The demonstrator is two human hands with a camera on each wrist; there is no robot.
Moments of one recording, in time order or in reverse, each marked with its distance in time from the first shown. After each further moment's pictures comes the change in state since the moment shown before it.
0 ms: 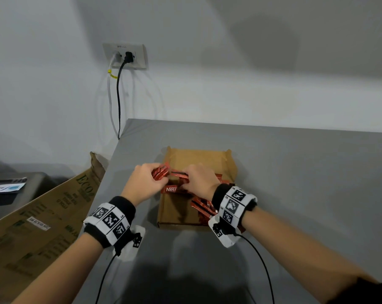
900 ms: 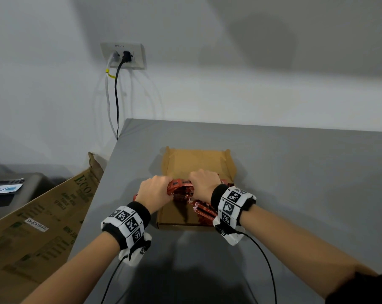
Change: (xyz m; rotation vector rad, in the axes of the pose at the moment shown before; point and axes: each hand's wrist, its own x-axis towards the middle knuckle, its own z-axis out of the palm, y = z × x) left_hand 0.007 -0.014 0.041 0.621 -0.174 0.055; right_hand 0.000 0.010 0.004 -0.331 -0.191 0.084
